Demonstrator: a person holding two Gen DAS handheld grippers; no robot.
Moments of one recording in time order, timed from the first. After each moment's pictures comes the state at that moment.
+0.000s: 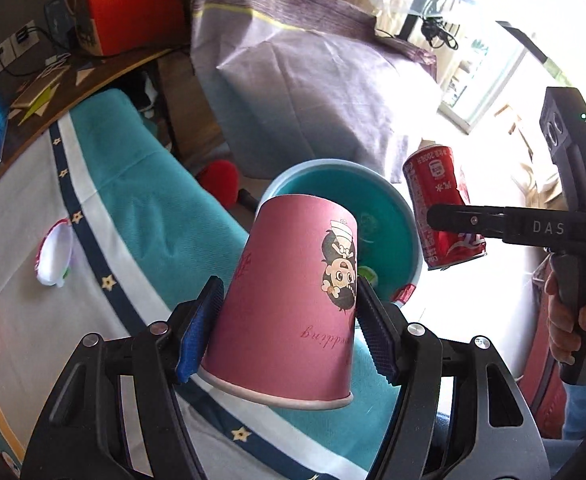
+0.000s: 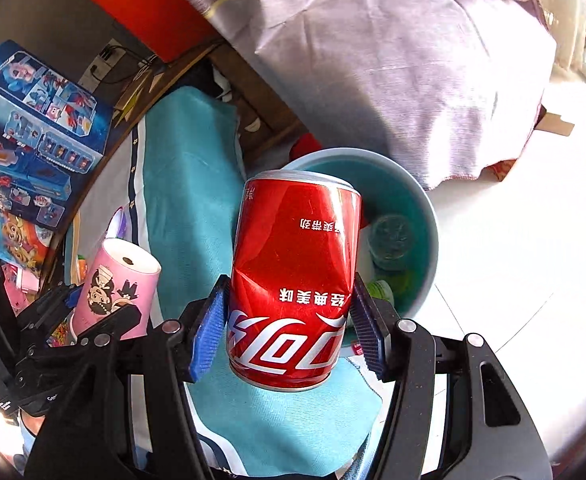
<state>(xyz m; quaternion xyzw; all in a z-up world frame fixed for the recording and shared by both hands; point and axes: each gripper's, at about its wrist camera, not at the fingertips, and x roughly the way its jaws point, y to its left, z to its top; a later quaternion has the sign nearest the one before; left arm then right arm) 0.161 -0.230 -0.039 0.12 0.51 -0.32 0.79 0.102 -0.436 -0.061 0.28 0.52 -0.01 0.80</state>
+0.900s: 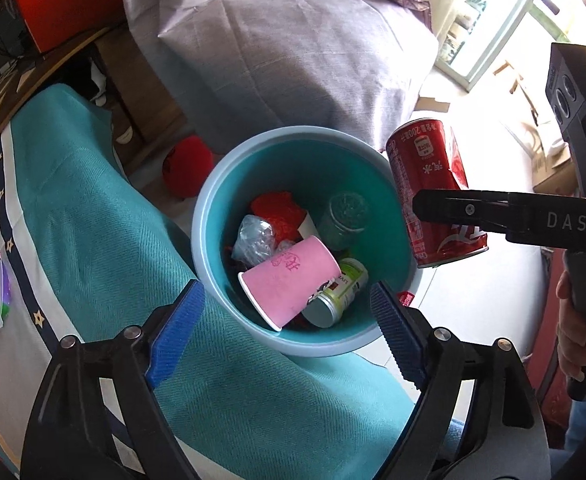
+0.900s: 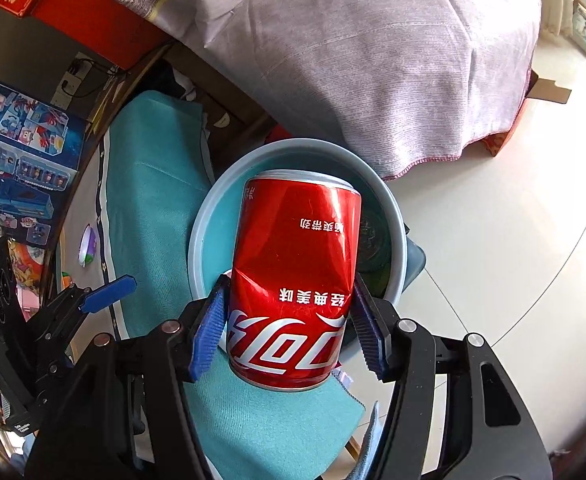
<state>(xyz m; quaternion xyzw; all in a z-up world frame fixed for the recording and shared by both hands) 0.174 -0.299 -0.091 0.17 0.55 -0.32 0.75 0.112 -0.471 -0.101 0.31 0.54 -0.02 0.78</state>
